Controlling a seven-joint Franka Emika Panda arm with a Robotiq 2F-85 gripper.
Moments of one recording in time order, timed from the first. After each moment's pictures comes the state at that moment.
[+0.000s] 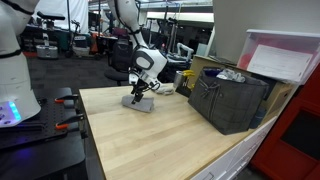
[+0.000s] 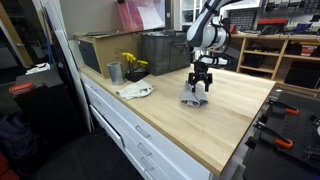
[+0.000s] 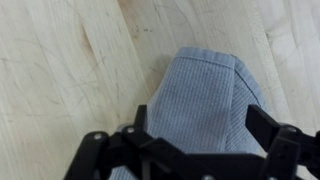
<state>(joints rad) -0.13 0.55 -0.01 -2.09 0.42 2.31 -0.15</state>
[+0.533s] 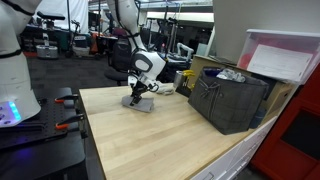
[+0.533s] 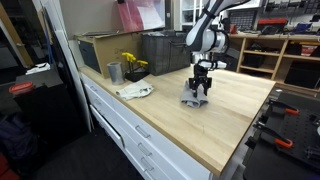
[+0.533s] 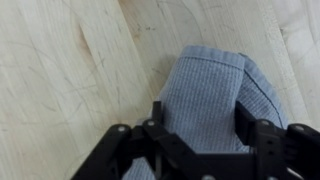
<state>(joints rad) -0.11 0.58 -0.01 -2.09 0.40 2.35 -0.11</state>
